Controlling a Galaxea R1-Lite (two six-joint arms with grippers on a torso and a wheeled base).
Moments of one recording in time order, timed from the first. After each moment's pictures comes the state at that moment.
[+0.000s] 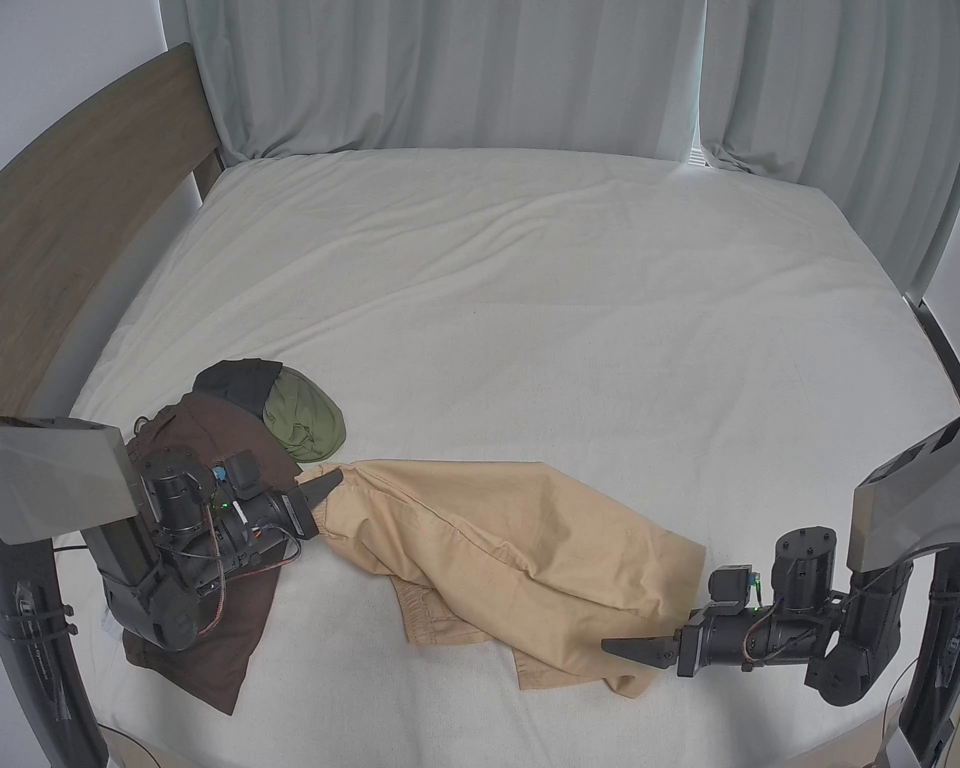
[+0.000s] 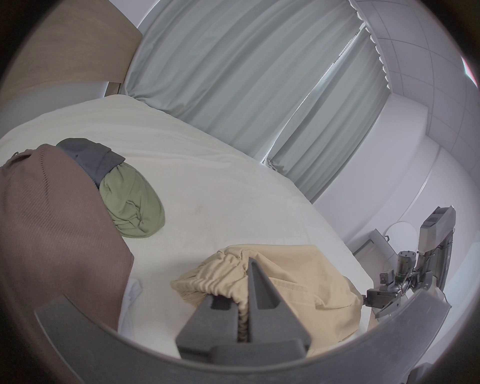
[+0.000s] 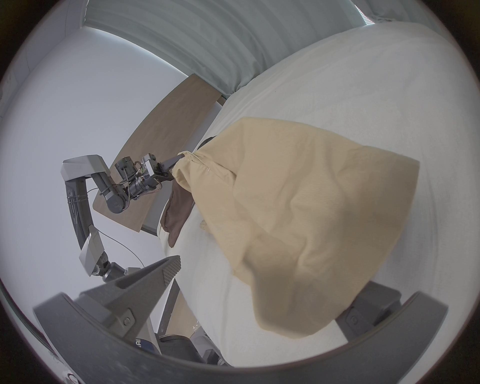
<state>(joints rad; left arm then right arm) -0.17 2.20 -0.49 -1.55 -0.44 -0.36 0.40 2.21 -0.14 -1.54 0.55 0.35</state>
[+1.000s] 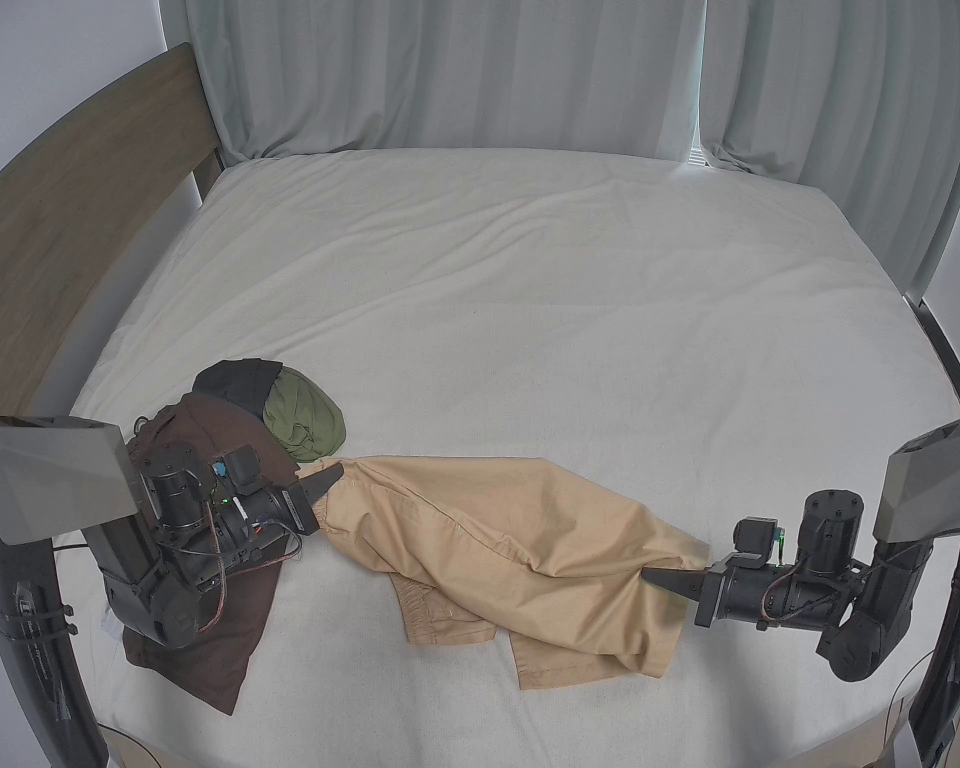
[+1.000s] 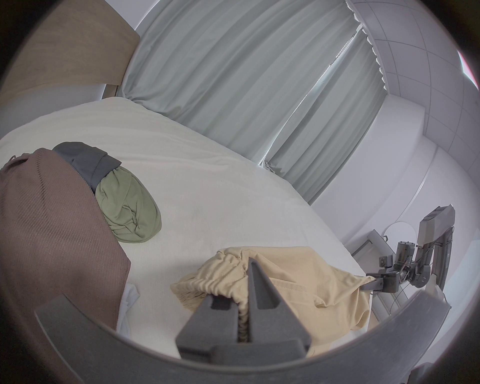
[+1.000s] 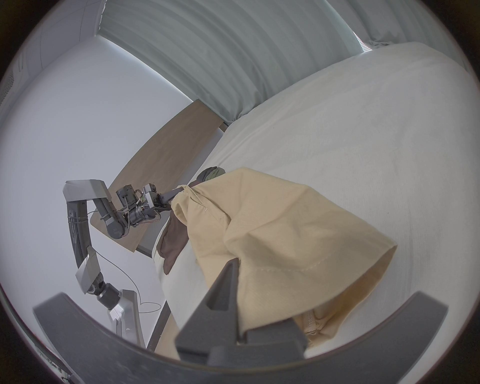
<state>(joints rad) -0.17 2.19 -0.50 -1.55 -0.44 -0.36 0.32 2.13 -0.21 -1.54 0.55 0.36</state>
